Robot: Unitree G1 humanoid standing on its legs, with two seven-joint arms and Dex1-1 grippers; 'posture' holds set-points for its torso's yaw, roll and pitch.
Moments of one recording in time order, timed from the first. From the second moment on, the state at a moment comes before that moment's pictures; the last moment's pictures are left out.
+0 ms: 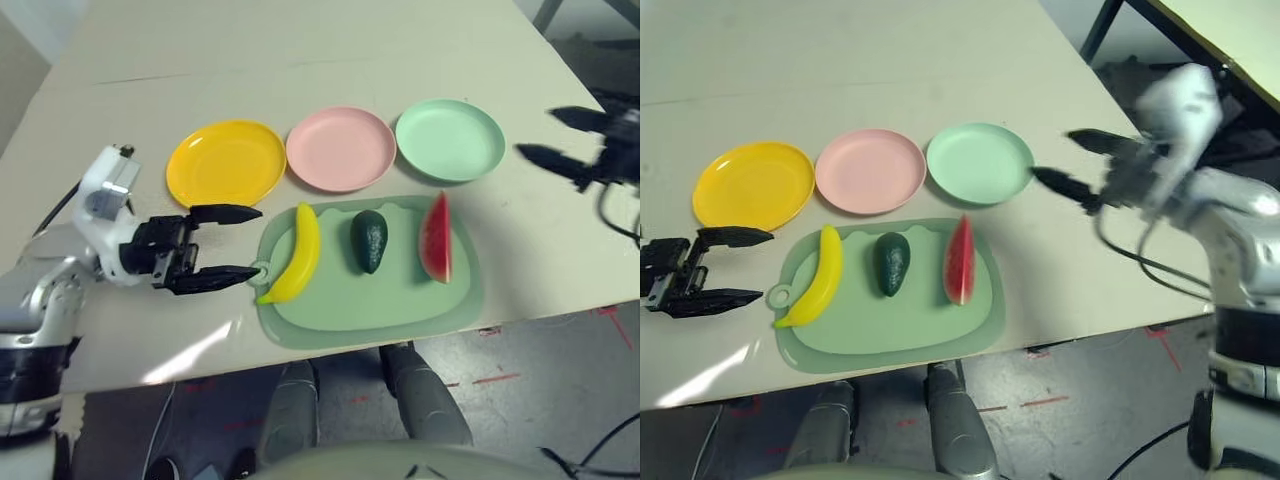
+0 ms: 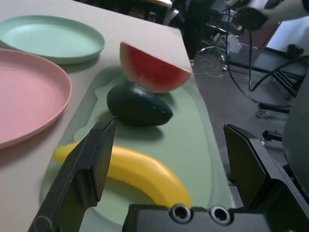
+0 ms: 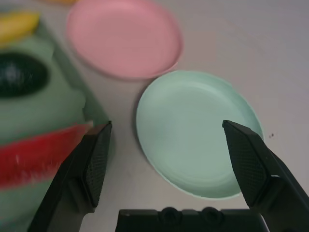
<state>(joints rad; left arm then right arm) -0.29 0.87 0.17 0.02 -0.73 0.31 -1.52 -0.74 -1.02 0.09 0.03 0.32 0.30 1.17</state>
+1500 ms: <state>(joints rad) -0.30 0.85 0.15 -0.01 -0.68 0.31 -1.53 -1.16 -0.67 0.68 0.61 -0.04 -0.57 1.61</state>
